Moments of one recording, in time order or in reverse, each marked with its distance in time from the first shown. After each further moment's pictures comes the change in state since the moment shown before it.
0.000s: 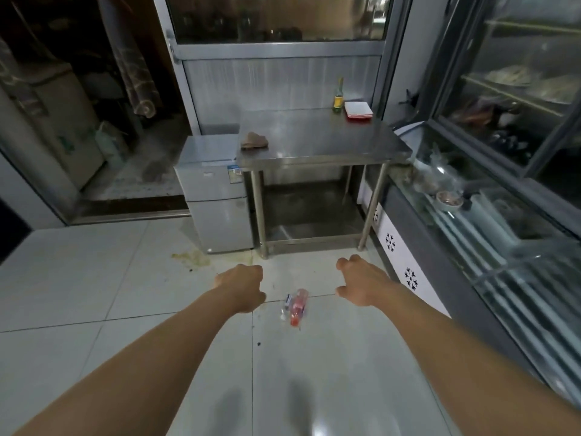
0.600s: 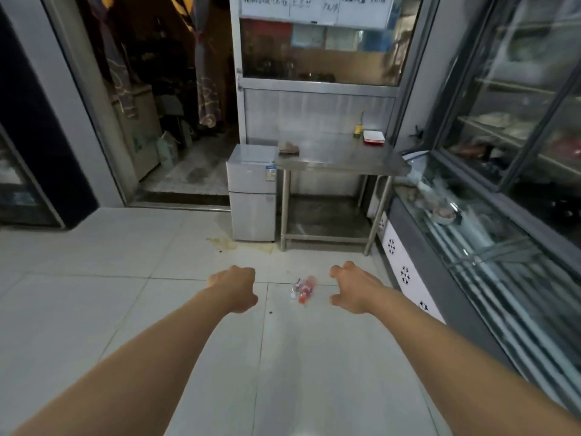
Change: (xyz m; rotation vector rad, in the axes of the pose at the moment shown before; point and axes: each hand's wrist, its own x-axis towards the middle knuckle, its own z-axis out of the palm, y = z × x) left_hand -0.336 -0.002 0.076 -0.039 0.082 -0.144; right_hand -0.313 -0.066 0.067 -0.095 0.009 -0.160
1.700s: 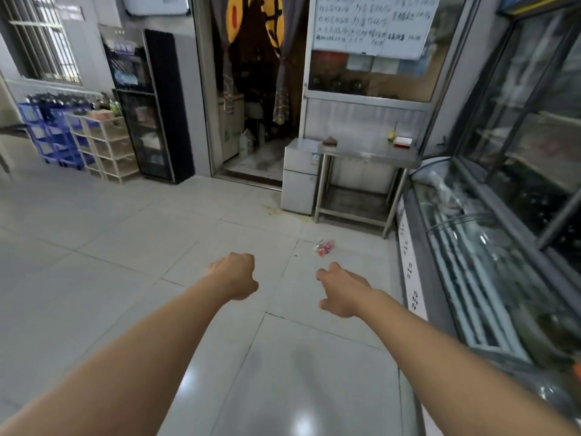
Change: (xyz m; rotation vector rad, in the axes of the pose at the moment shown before) left_hand -0.625 0.206 0.130 -0.135 0.125 -0.316; right_hand -0.588 0.057 0.150 -0.235 -0.009 -0.336
